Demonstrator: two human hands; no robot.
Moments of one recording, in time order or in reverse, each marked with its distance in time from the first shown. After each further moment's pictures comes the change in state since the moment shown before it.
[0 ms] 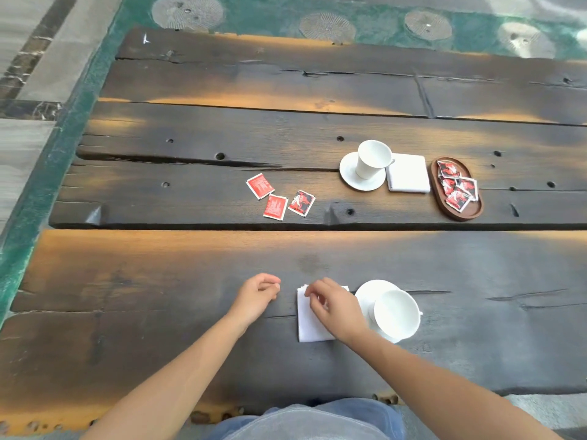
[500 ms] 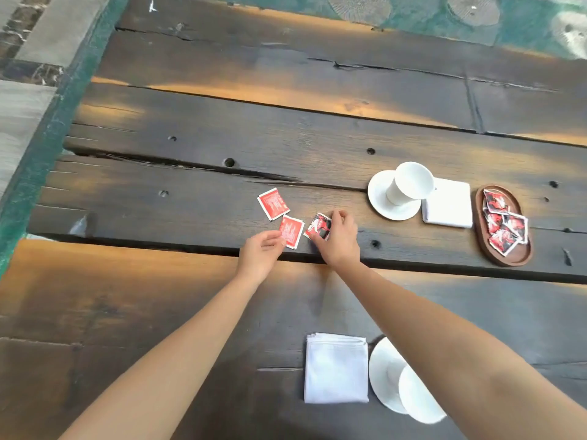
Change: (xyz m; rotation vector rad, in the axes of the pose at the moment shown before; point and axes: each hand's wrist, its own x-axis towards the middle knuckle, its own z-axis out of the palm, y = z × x) left_hand 0.124 0.077 -0.035 -0.132 0.216 0.062; right_hand 0.221 0.004 -0.013 -0.085 0.072 0.344
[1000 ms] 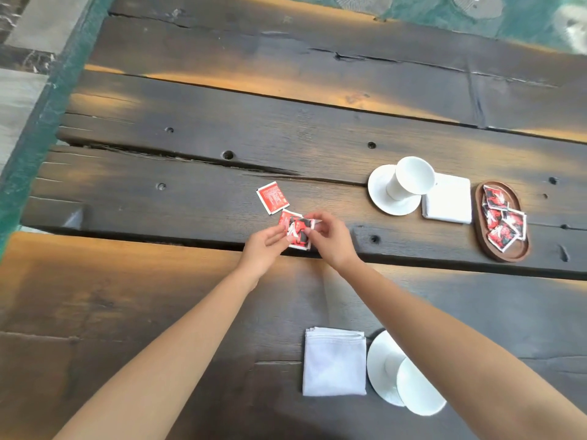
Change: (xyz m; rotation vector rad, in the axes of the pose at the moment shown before) left_hand -0.003 0.001 0.002 -0.168 -0.169 -0.003; right_hand -0.020 -0.016 -0.012 0.567 -0.167 -0.086
